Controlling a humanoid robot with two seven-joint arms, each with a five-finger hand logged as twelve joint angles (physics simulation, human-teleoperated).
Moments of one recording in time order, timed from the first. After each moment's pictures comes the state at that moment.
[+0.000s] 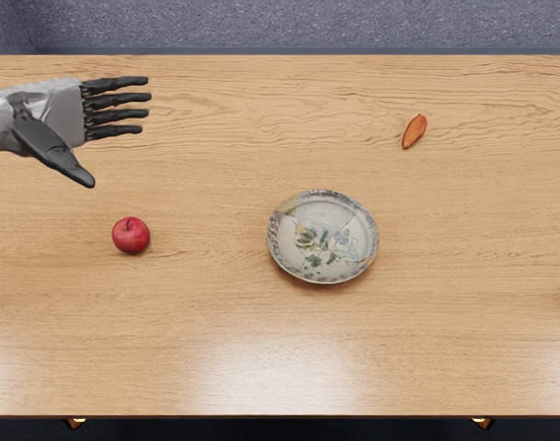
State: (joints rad) left arm -0.99 1.02 -0.45 -1.34 0.06 -0.61 0.15; right arm -0.03 0.00 0.09 0.13 -0.09 0.23 -0.42
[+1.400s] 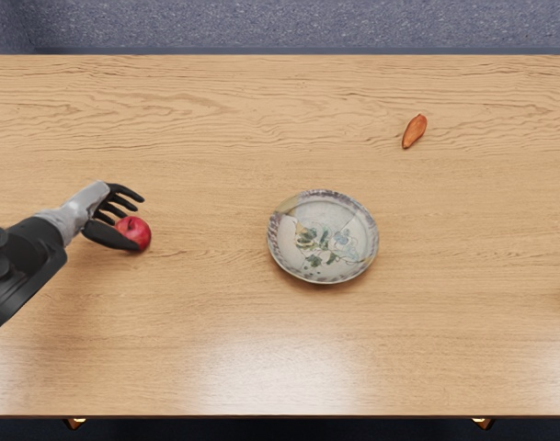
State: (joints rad) left arm -1.16 0.80 0.24 -1.64 0.54 0.61 0.26; right arm -0.04 0.00 0.09 0.12 -0.09 0.23 -0.42
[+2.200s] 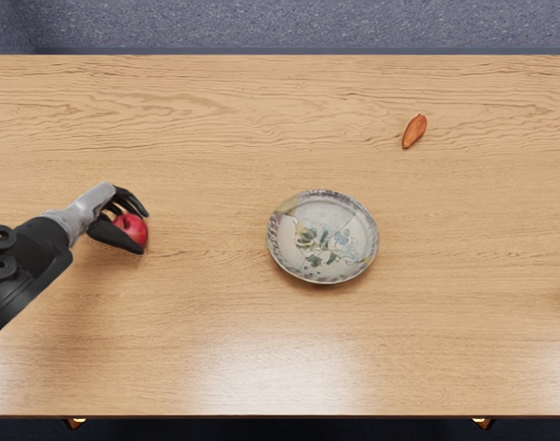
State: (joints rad) left arm -1.20 0.78 0.28 -1.63 0.54 0.61 0.26; right arm -0.04 0.00 0.09 0.12 -0.09 0.23 -0.42
